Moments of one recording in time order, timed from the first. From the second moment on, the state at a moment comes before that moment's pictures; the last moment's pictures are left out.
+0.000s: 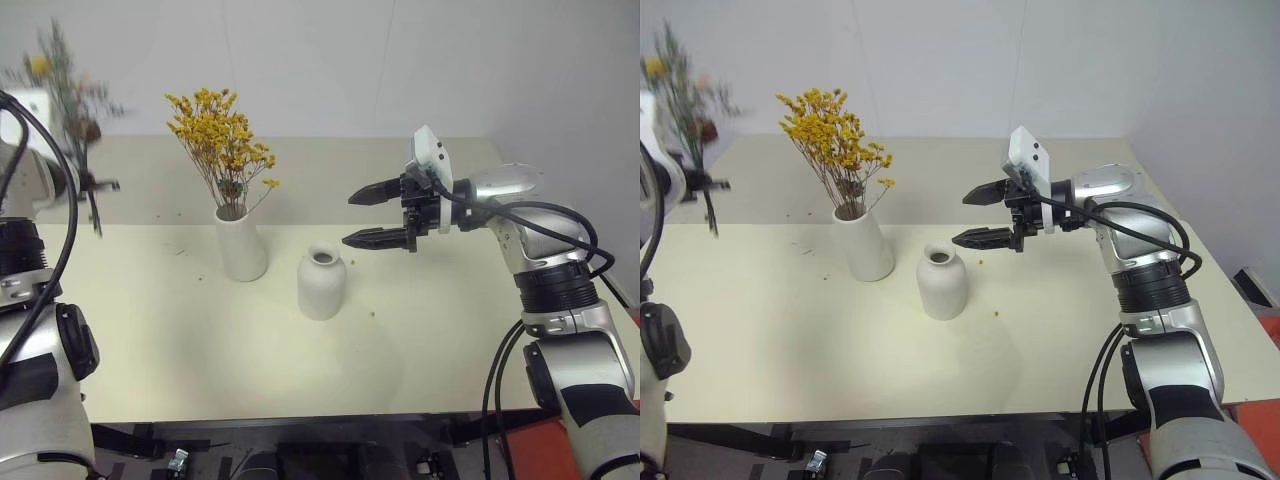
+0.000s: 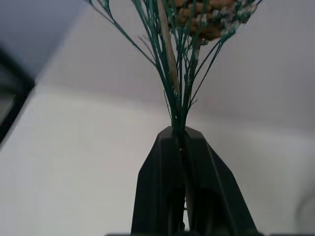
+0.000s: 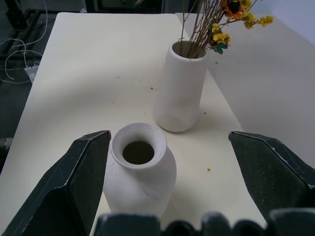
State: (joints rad) left arm -1.18 0.84 0.30 0.26 -0.16 1.31 -0.26; right arm -1.06 -0.58 0.14 0.23 0.32 0.53 1.30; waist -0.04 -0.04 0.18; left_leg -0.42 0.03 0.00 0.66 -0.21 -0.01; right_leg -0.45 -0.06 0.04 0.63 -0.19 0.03
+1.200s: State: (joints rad) left arm -1.27 0.38 0.26 0.17 -0.63 0.97 -0.49; right arm -0.87 -0.75 0.02 0.05 0.38 0.60 1.19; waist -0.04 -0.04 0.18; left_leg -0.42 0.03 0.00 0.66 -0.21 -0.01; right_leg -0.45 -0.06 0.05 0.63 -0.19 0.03
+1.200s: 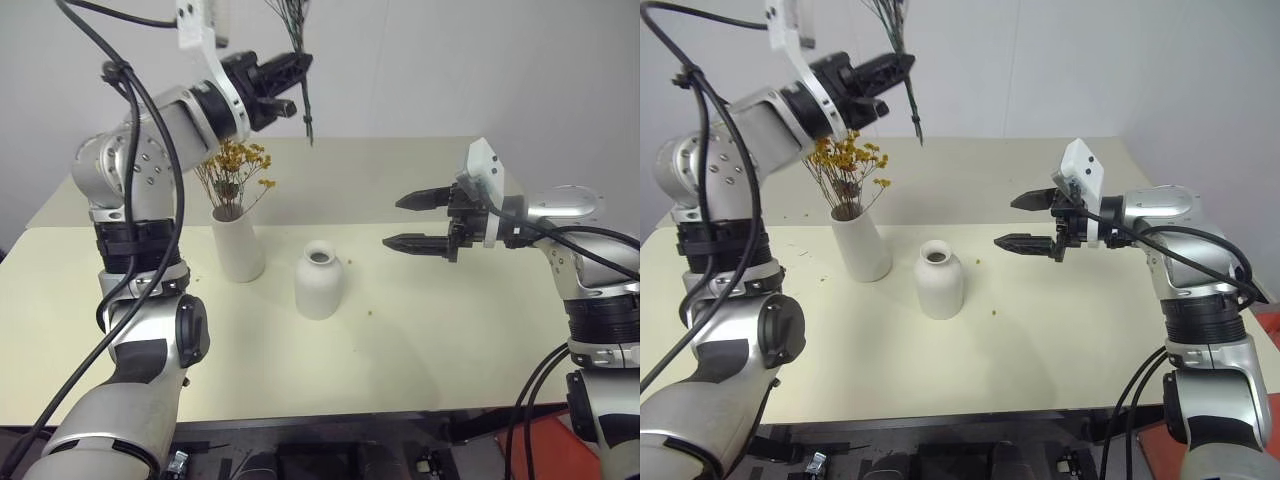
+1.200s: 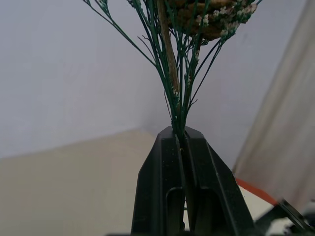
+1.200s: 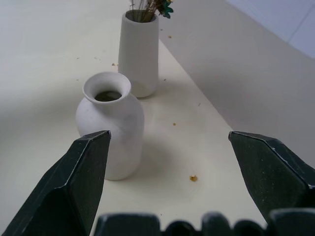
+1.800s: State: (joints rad) left arm -0.97 0.39 0.13 -0.04 -0.67 0.93 -0.65; right arm -0.83 -0.77 0.01 -0.01 0.42 0.64 1.14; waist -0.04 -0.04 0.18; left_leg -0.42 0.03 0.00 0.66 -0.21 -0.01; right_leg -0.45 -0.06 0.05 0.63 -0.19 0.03
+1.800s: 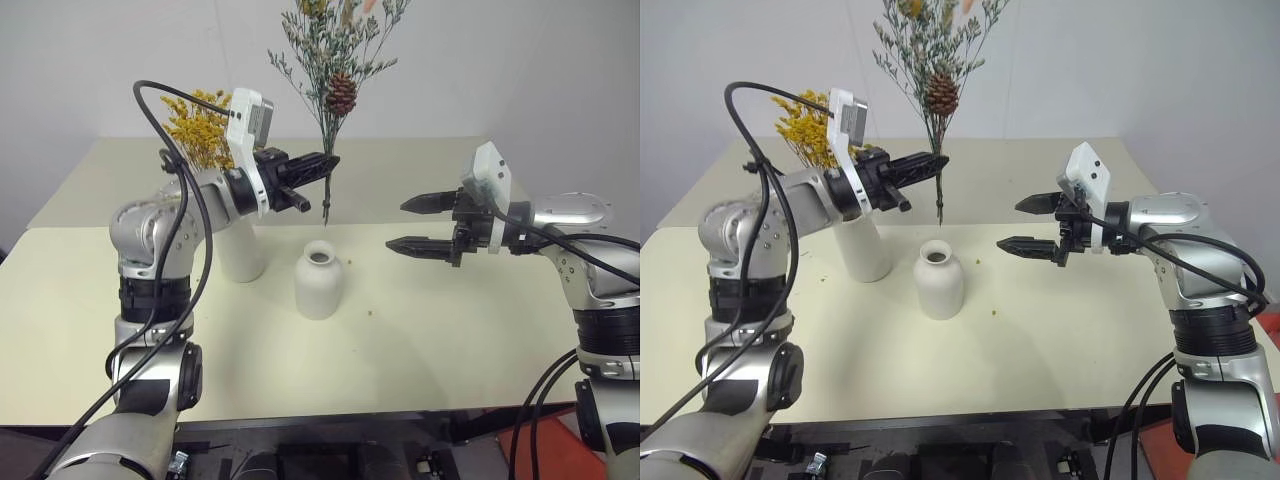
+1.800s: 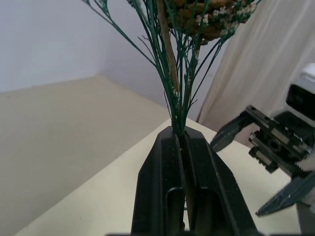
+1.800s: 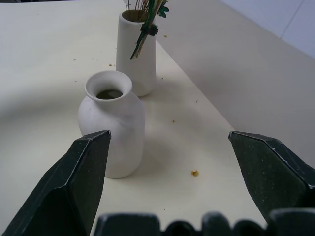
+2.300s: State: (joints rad) left arm -0.80 0.47 0.09 -0.12 -0.65 0.72 -0.81; right arm -0.84 -0.76 0.02 -0.01 0.42 0.64 1.15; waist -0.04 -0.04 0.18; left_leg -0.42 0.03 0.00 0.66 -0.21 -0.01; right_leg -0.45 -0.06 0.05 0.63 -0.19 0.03
